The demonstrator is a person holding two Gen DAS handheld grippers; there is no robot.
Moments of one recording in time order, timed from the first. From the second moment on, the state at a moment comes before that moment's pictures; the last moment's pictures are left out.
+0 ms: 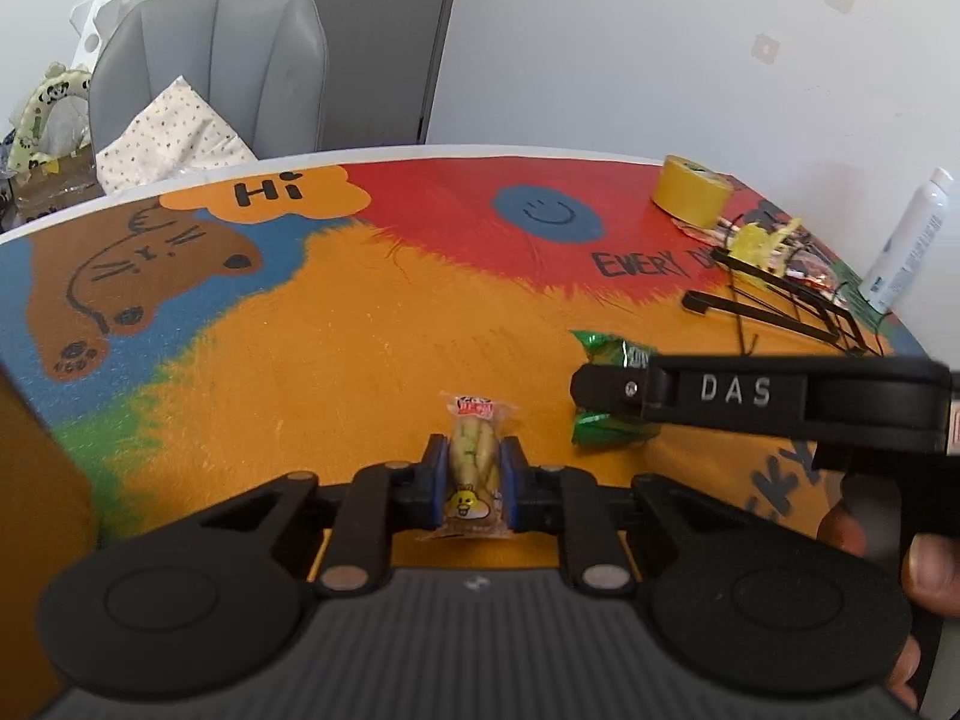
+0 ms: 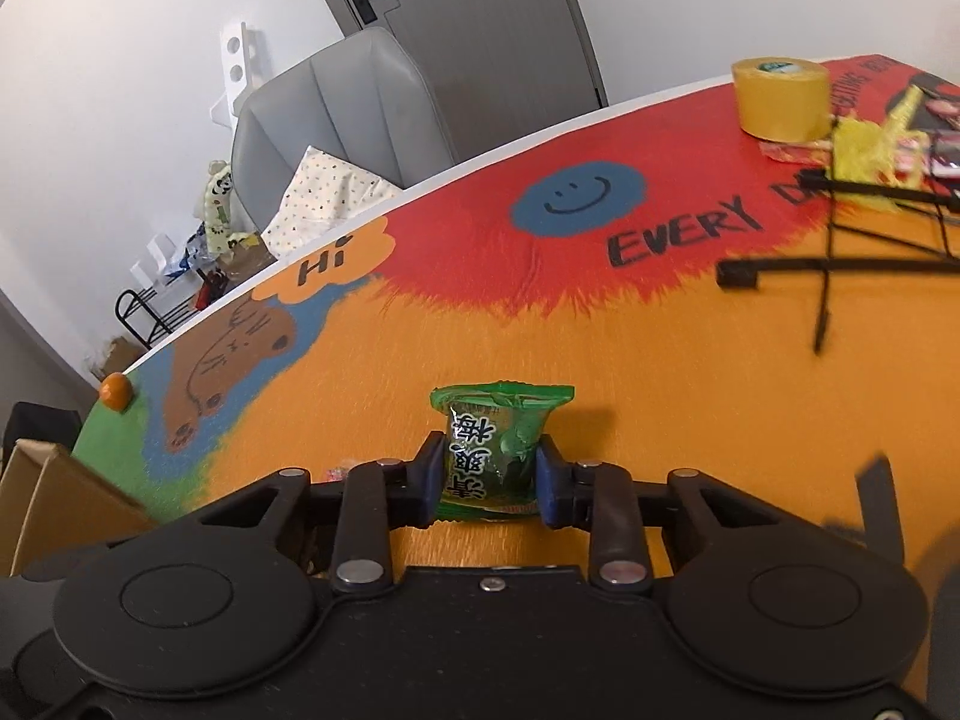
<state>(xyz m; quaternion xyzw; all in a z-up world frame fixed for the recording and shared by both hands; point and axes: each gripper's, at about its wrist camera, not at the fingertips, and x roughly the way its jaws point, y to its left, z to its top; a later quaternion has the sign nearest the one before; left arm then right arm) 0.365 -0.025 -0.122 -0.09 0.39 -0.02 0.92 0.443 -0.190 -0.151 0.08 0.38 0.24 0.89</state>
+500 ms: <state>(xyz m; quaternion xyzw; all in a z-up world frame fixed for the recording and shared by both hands) 0.294 -0.023 -0.069 -0.10 0.34 -0.01 0.94 0.368 -0.214 -0.119 0.13 0.33 0.25 0.90</state>
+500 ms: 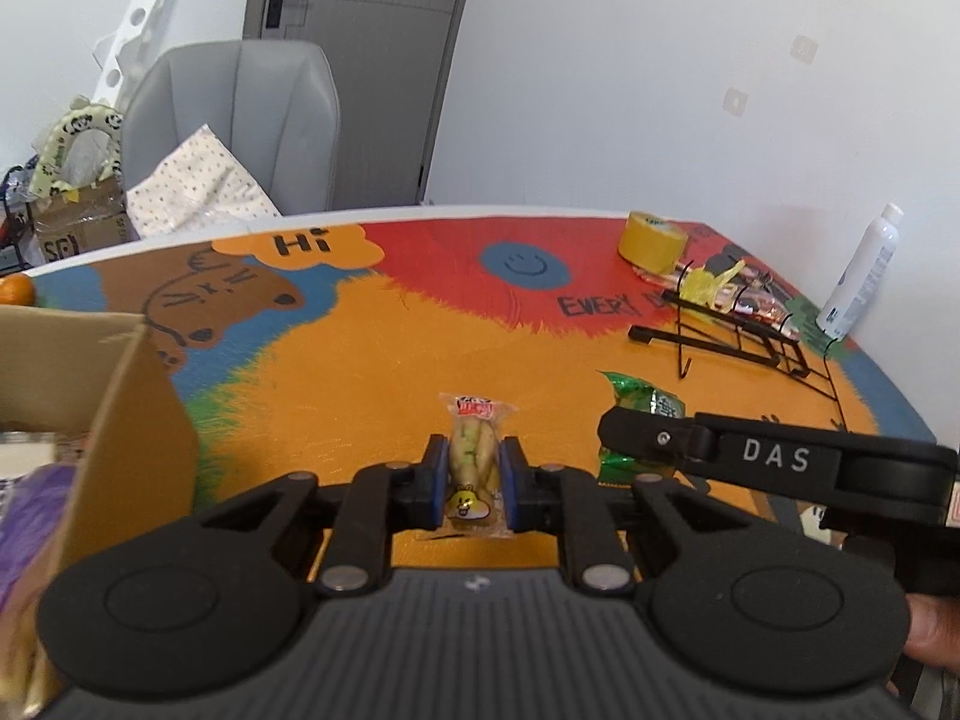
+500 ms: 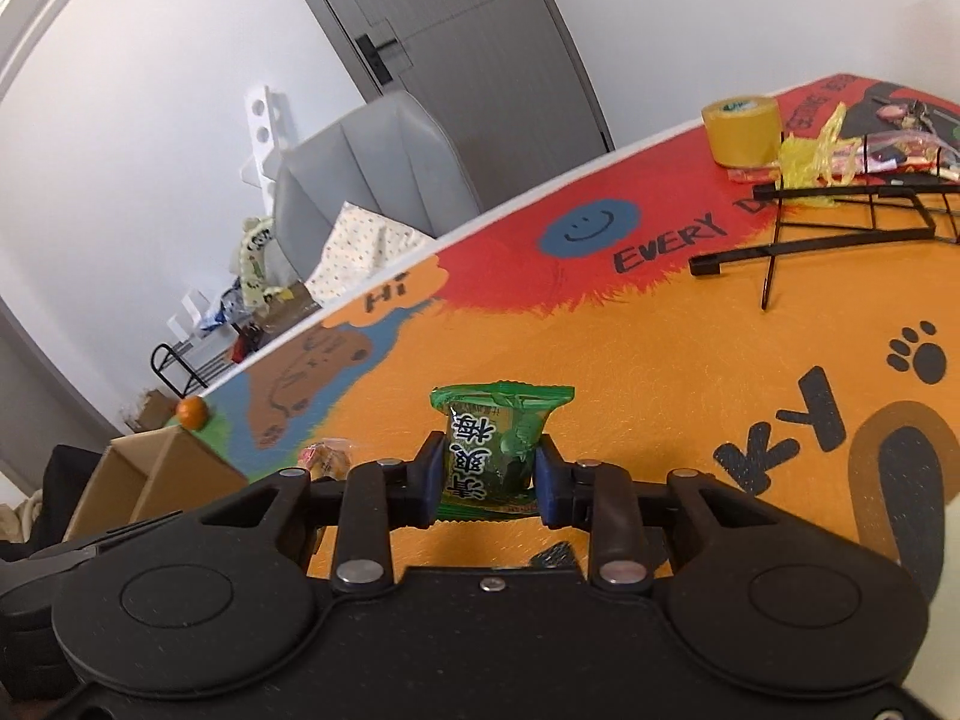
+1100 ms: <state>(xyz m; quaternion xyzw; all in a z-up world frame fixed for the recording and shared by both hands) 0.227 0.002 -0.018 -0.11 0.28 0.01 0.95 0.312 -0.210 -0.086 0.13 0.29 0.28 0.91</state>
